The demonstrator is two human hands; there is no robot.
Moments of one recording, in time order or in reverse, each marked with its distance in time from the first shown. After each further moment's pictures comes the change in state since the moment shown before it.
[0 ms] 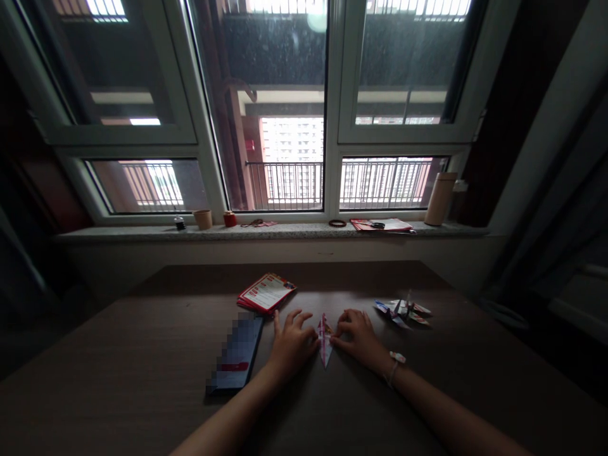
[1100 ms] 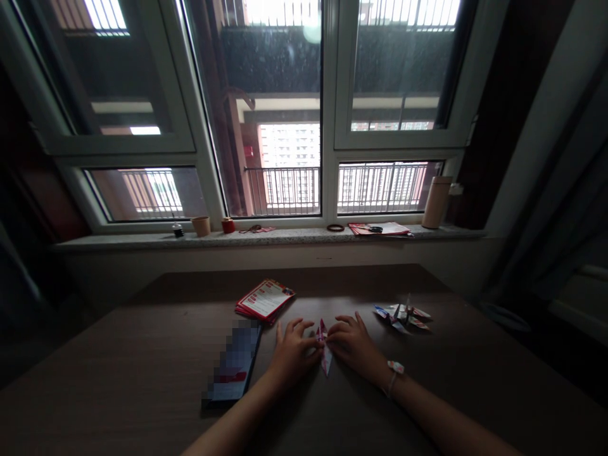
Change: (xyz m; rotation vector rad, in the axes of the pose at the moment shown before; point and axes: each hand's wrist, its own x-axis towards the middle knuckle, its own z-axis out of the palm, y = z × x) left_hand 0.002 -0.002 0.005 -0.096 -0.045 0.017; right_hand 0.001 -0.004 0.002 0.002 -0.040 -0.173
